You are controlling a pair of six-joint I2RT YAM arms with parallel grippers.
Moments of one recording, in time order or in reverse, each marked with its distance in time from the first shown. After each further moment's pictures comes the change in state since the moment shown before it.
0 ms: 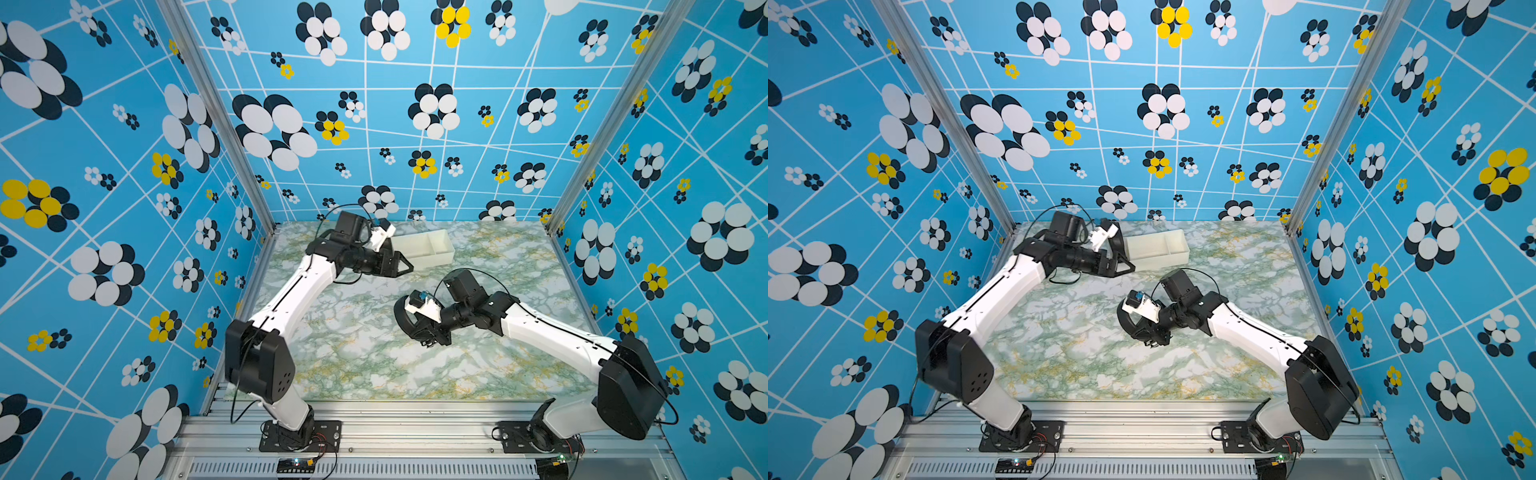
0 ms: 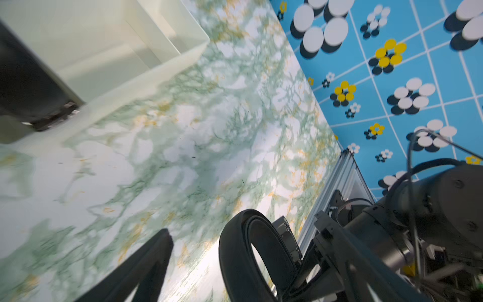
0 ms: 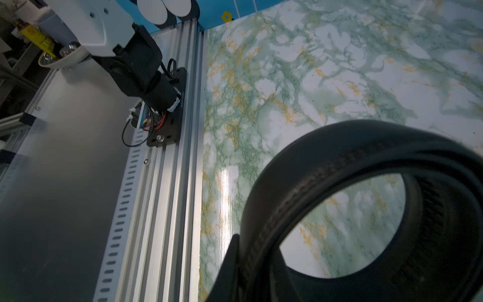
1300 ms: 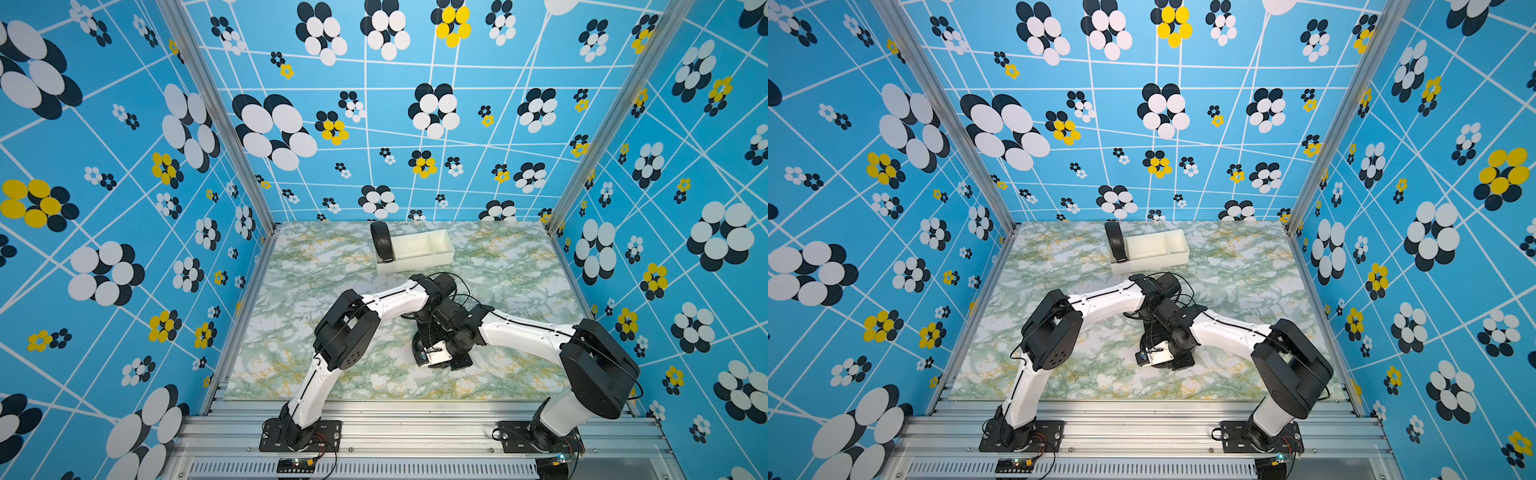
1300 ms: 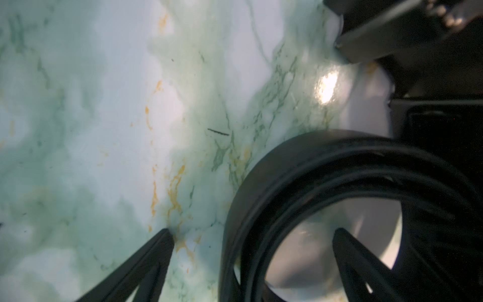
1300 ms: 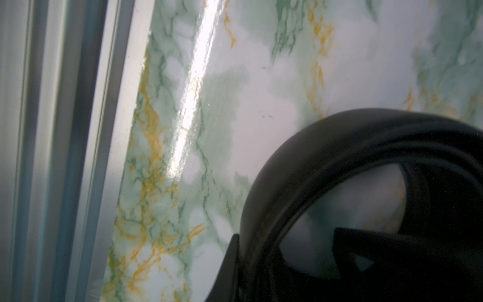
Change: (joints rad) left arm -0.533 0.618 0.201 -0.270 -0.497 0.727; right arm 0.096 0.155 -0.096 -0.322 0.470 -0.745
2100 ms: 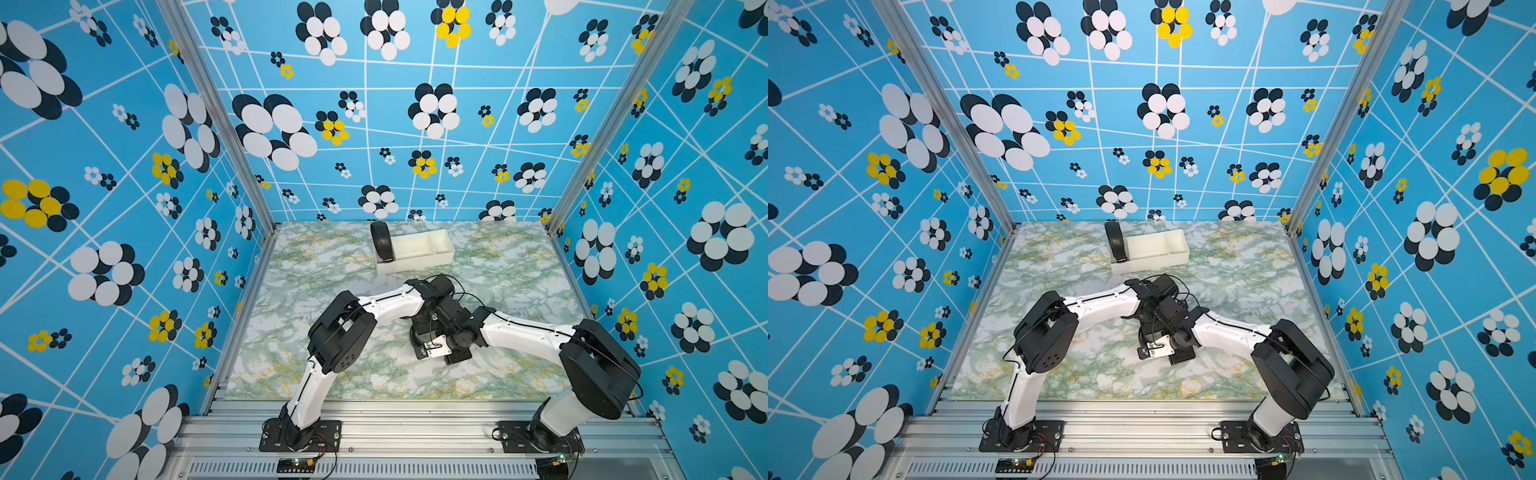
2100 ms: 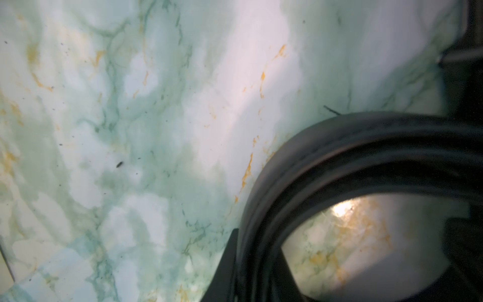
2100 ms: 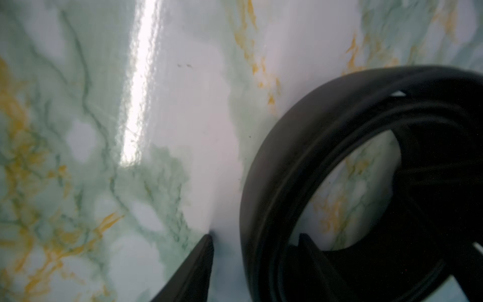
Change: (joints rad) left arm -0.011 -0.048 -0.127 0.182 -0.267 -0.029; right arm -0.016 -0.004 -0.042 0.137 0.188 -0.038
